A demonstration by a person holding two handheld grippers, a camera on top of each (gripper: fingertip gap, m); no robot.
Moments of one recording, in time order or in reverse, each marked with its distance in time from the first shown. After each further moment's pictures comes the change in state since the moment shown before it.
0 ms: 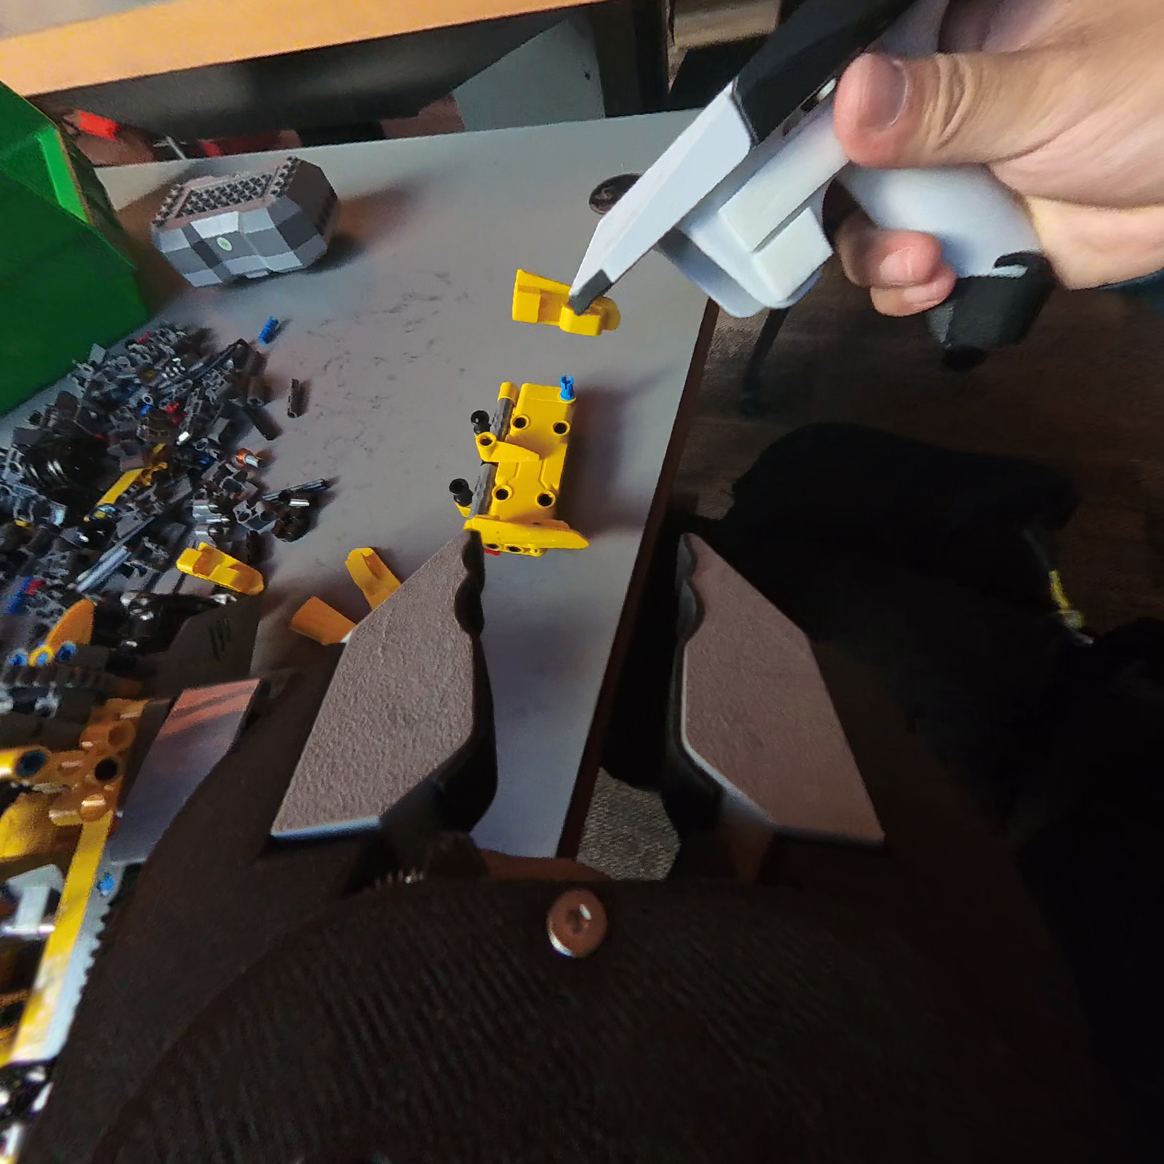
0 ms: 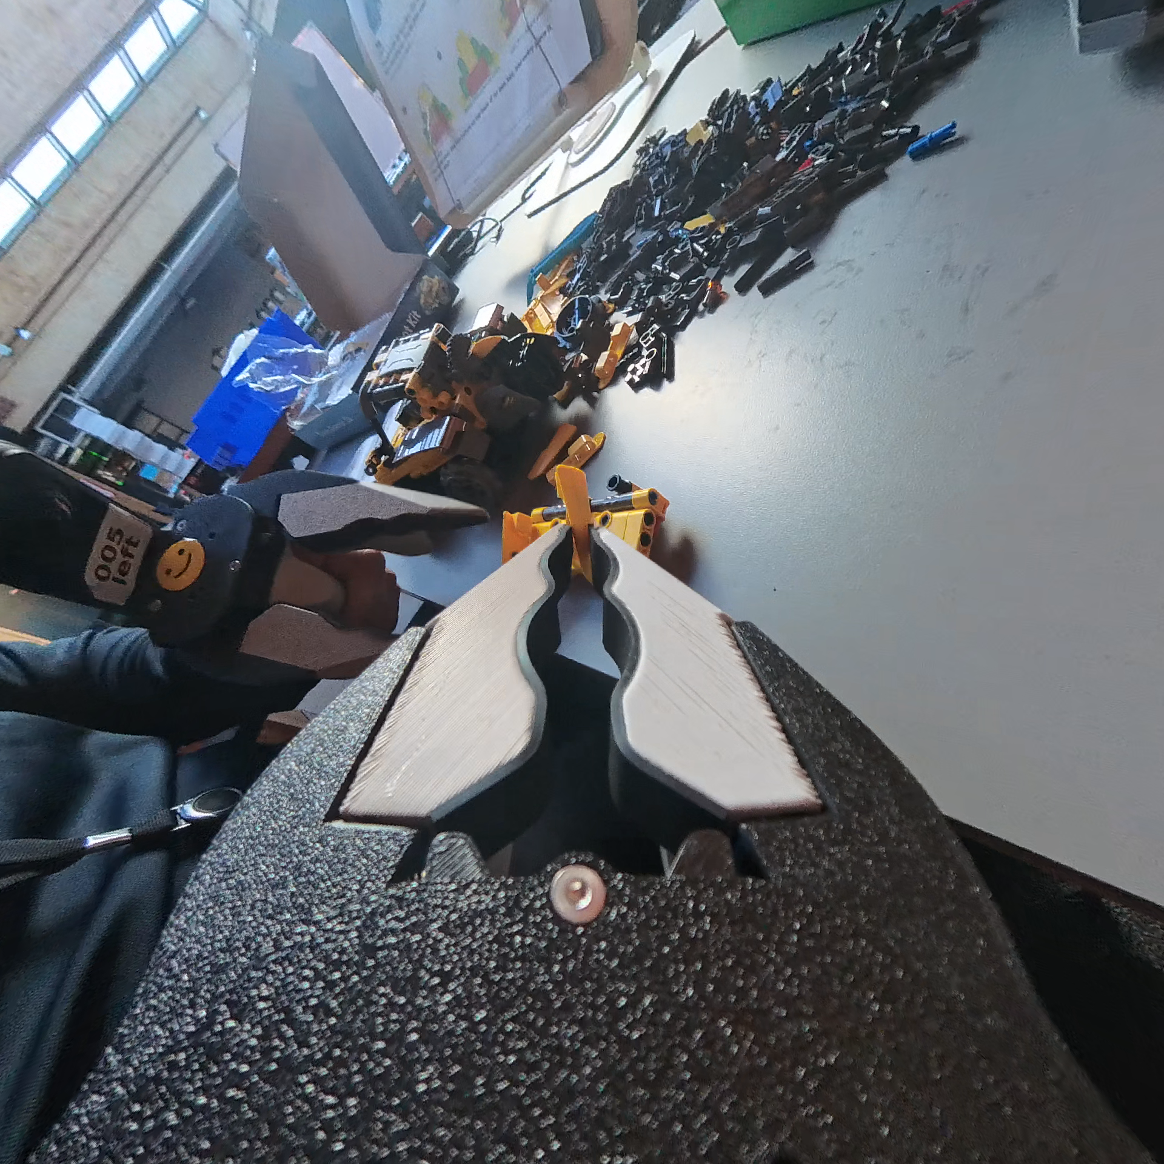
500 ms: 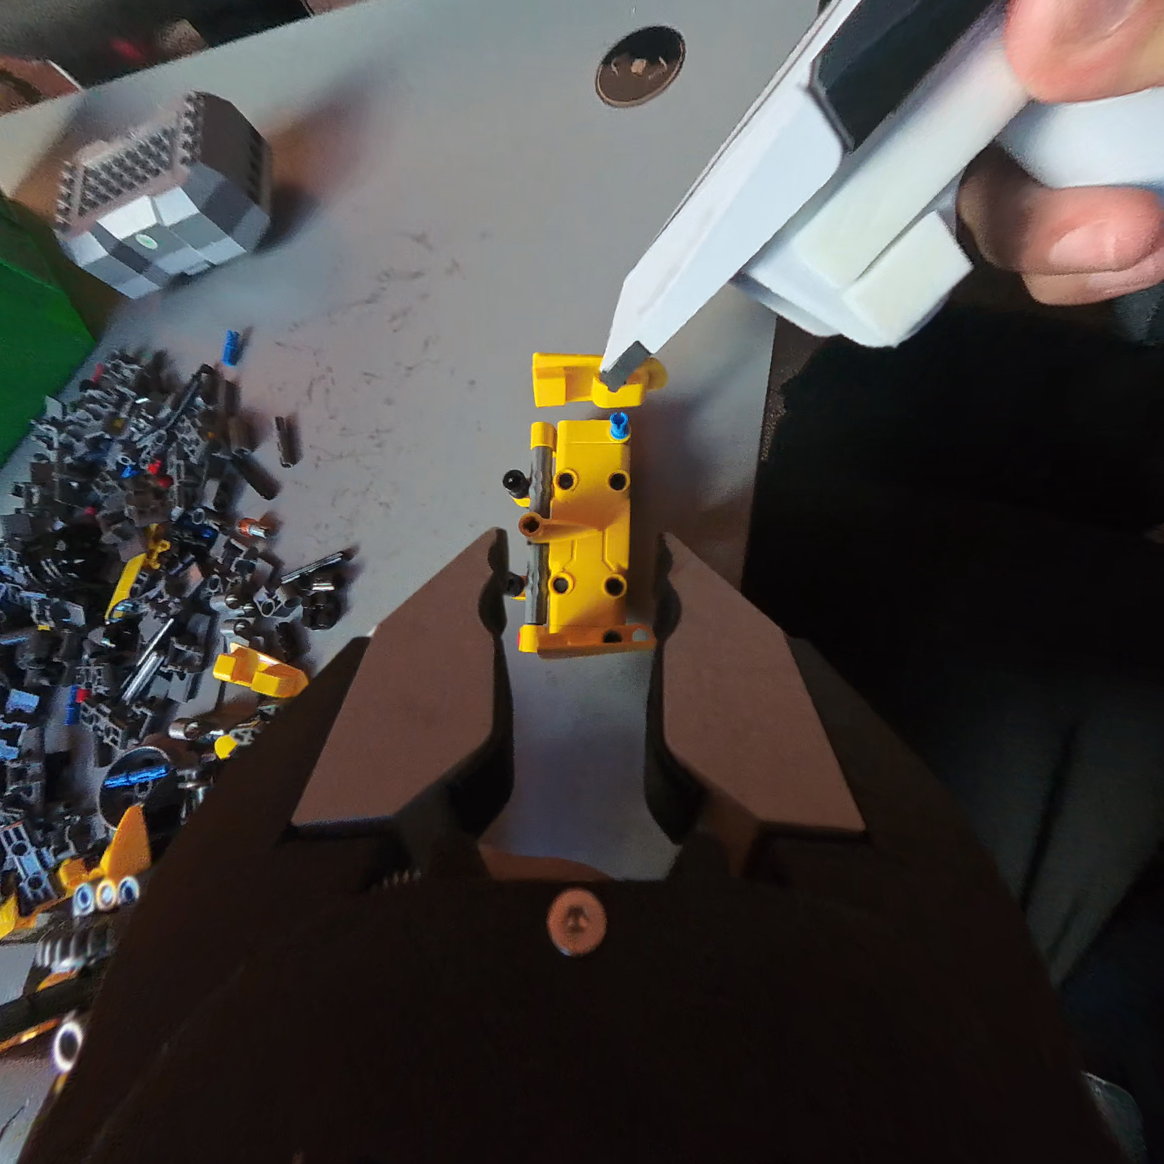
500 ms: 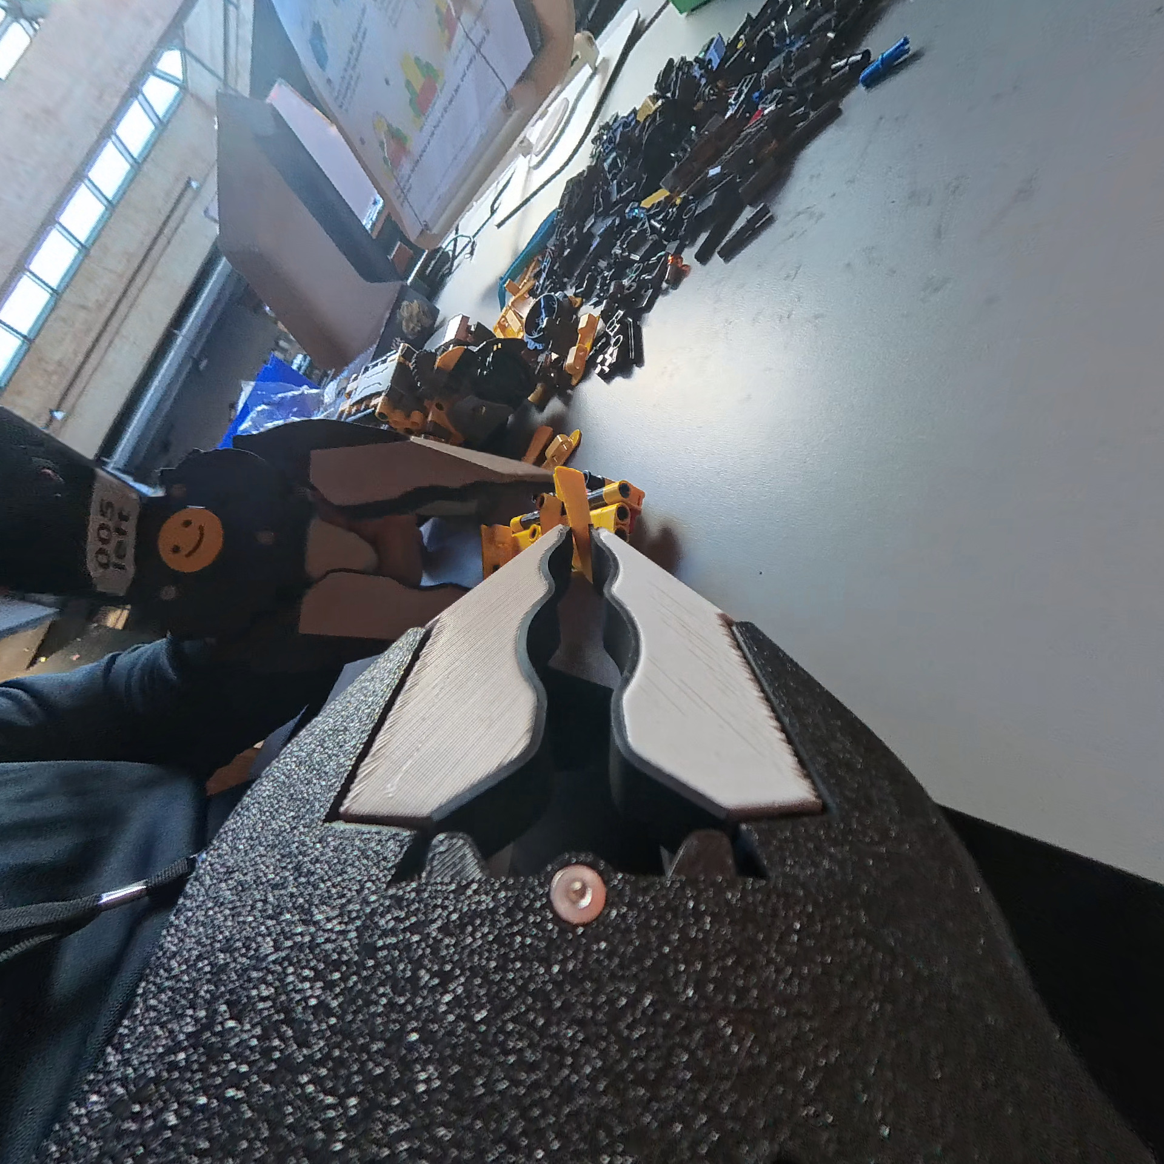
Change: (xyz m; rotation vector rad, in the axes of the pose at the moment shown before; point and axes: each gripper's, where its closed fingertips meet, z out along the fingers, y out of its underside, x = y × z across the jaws) left arm -0.021 -0.003 0.048 -0.224 0.025 0.147; right arm 0.011 0.006 0.010 0.006 0.022 0.129
